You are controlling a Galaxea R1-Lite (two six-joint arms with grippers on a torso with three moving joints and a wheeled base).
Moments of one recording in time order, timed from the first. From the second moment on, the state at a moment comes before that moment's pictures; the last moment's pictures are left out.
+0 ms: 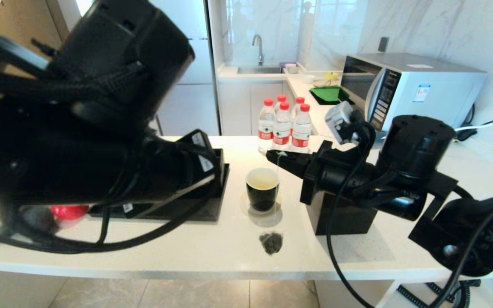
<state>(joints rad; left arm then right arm) -0.89 1.57 -1.51 0.72 0.41 -1.05 0.62 1.81 -0.85 -1.05 0.42 -0.03</state>
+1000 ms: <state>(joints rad) -0.68 1.06 -0.66 0.33 0.71 -0.54 0.62 1.79 -0.85 -1.05 0.39 -0.05</state>
